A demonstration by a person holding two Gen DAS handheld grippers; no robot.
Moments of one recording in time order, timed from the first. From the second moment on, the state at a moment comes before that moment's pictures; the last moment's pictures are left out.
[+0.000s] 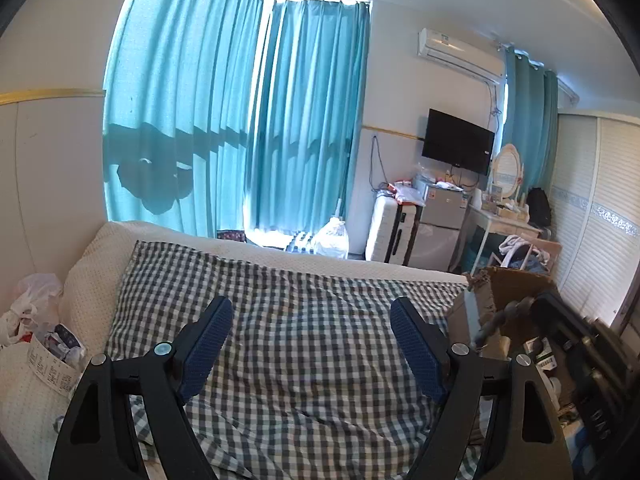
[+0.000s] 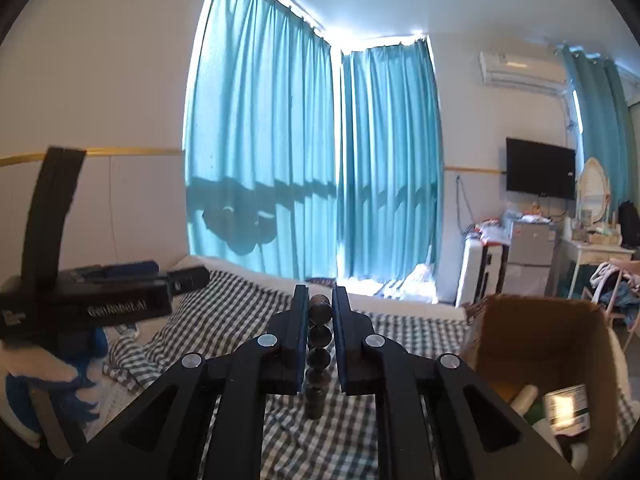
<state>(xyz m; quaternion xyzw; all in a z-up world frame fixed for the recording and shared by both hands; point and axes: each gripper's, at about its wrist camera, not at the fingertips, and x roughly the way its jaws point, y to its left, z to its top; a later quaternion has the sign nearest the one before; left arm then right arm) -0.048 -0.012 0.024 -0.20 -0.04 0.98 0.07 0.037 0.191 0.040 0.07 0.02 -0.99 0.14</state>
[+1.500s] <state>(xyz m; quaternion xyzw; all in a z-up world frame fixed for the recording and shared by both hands) -0.085 0.205 -0.052 -0.21 0.04 0.94 0.27 0.001 0.386 -0.046 0.21 -0.05 -0.97 -0.08</state>
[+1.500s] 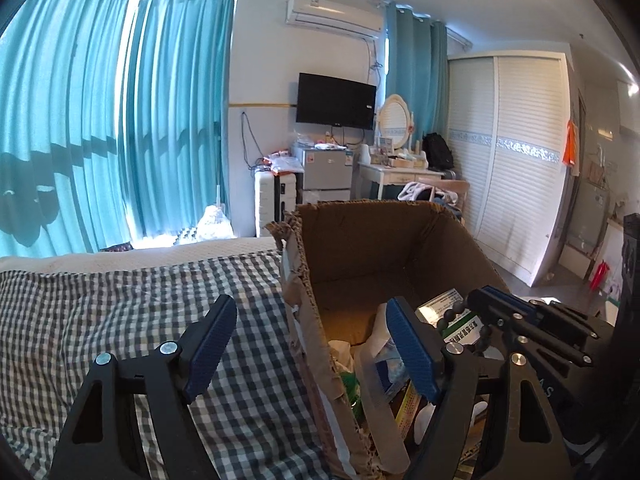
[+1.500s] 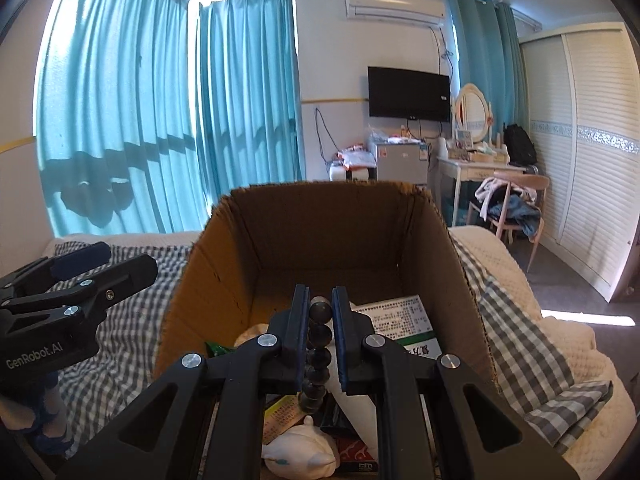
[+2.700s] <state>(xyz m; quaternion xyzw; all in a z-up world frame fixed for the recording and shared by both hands) -0.007 0.130 0.039 -0.13 0.03 0.97 0.20 0.076 0.349 0.052 0.08 -0.03 -0.99 -0.13</state>
